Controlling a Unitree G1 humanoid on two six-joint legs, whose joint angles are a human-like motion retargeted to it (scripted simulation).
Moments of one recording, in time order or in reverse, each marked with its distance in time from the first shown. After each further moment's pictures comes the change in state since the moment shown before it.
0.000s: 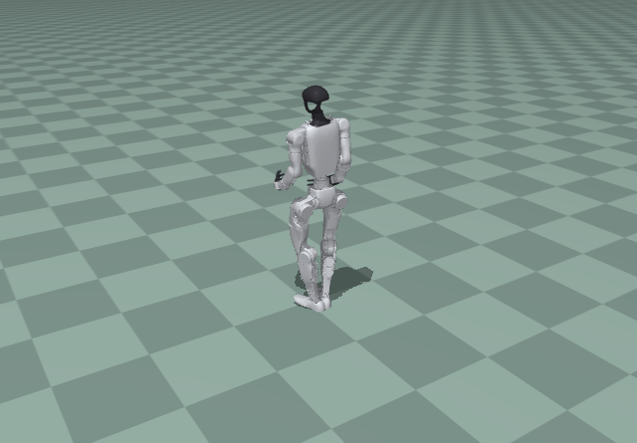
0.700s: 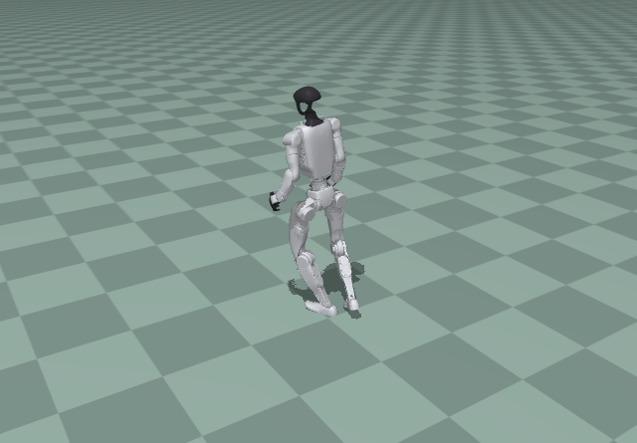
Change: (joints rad) left arm 0.089 0.129 0.058 0.145 0.100 -0.044 0.035; right arm -0.112 -0.092 -0.099 0.169 -0.516 -0.019 -0.406; waist 0.025 0.060 -0.013; left_leg -0.130 0.110 -0.093 0.415 -0.342 -0.065; right_leg 0.072 -0.095 -0.084 0.461 -0.137 0.076
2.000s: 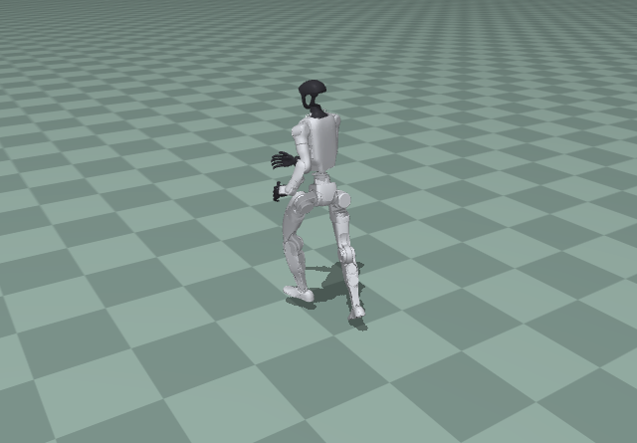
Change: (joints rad) left arm 0.154 0.073 -0.029 -0.151 0.167 -0.383 0.162; right arm -0.278 0.050 0.336 -0.531 0.203 -0.027 0.116; waist 0.285 -0.131 -0.040; left_leg -0.401 -0.049 0.122 -0.052 0.392 0.035; right_leg 0.145 0.022 0.171 -0.571 0.530 0.003
